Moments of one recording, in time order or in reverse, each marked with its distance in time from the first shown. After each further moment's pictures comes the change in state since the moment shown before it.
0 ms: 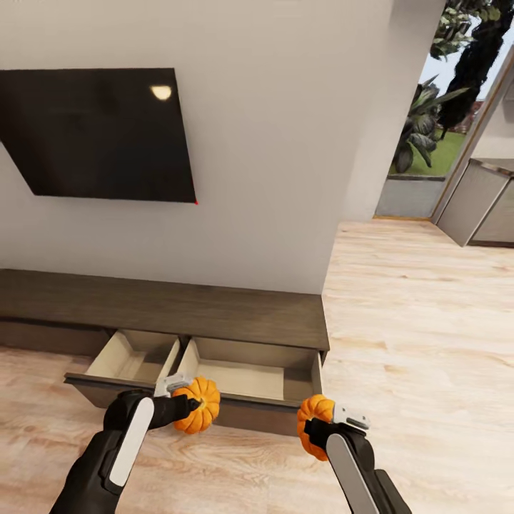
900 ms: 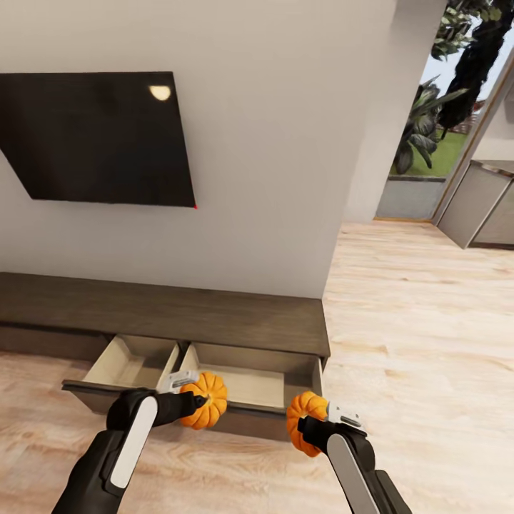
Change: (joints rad) left arm 0.007 -0.001 -0.041 -0.044 0.027 0.001 -0.008; right arm 0.002 0.000 -0.005 0.003 -0.004 0.002 0.114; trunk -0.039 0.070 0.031
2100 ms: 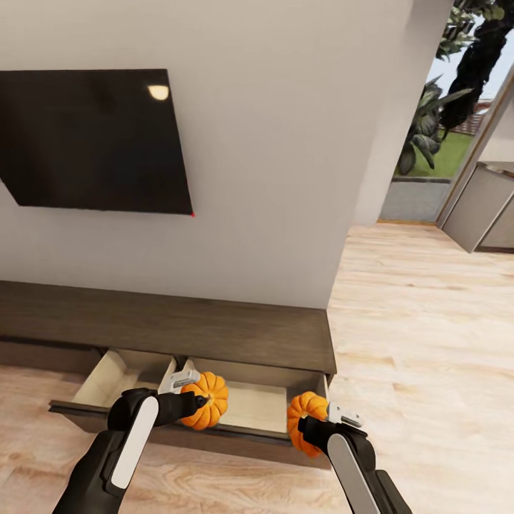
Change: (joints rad) left arm 0.000 -0.001 -0.006 0.000 0.002 0.000 0.000; right arm 0.000 0.000 -0.005 0.002 -0.003 -0.003 0.000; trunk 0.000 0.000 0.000
